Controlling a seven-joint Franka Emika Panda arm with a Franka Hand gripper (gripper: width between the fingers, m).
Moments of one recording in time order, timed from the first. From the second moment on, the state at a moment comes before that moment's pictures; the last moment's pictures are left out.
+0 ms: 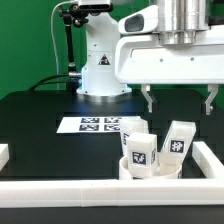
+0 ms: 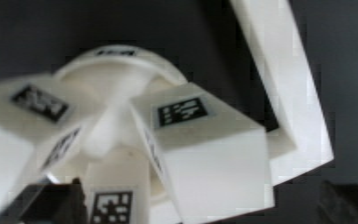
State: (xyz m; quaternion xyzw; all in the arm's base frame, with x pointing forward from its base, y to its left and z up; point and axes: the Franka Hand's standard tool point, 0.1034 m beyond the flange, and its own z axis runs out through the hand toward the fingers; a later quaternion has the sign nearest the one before) arm 0.611 0.082 0.111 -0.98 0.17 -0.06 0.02
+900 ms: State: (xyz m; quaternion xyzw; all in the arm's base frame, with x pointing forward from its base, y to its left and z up) arm 0.613 0.080 0.110 -0.97 -0.24 -0.06 -0.02
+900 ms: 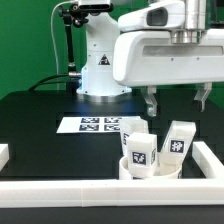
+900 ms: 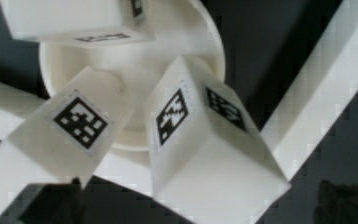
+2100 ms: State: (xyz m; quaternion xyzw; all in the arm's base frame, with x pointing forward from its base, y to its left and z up) arm 0.617 0.075 0.091 -0.84 -0.53 0.00 -0.07
